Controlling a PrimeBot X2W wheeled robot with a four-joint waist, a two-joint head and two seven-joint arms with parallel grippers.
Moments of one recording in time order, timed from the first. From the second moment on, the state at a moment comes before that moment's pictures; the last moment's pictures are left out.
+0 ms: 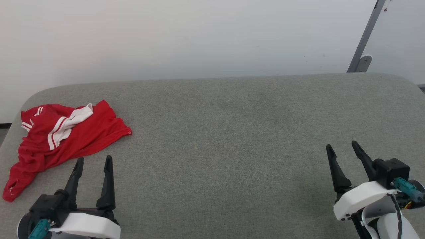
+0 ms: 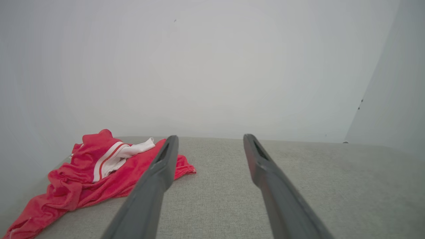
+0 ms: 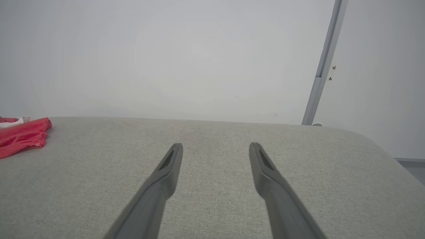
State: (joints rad) left arm 0.03 0.28 -0.11 0.06 -0.39 0.02 -0.26; right arm -0.13 -0.19 0.05 0.29 0.25 0.13 -0.15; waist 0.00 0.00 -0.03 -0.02
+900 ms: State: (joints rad) left arm 0.04 0.28 -0.06 0.09 -0.47 0.04 -0.24; right arm -0.13 -0.20 0.09 0.28 0.24 0.13 -0.16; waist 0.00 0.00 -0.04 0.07
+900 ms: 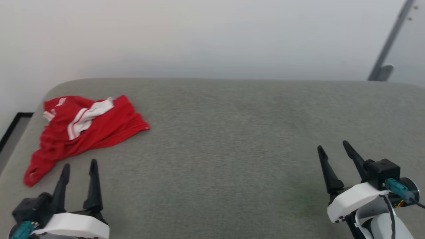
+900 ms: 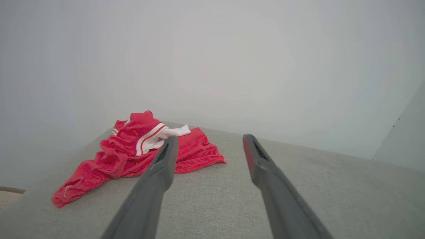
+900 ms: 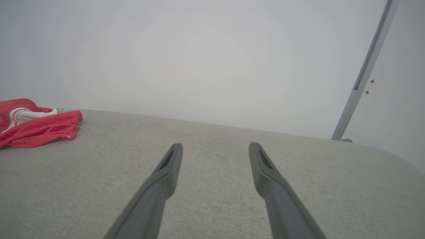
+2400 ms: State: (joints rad) left arm 0.03 0.32 -0.01 0.08 -0.53 0.08 -0.20; right arm -0.19 -0.18 0.17 0.34 0.28 0.13 -0.18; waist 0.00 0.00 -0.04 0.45
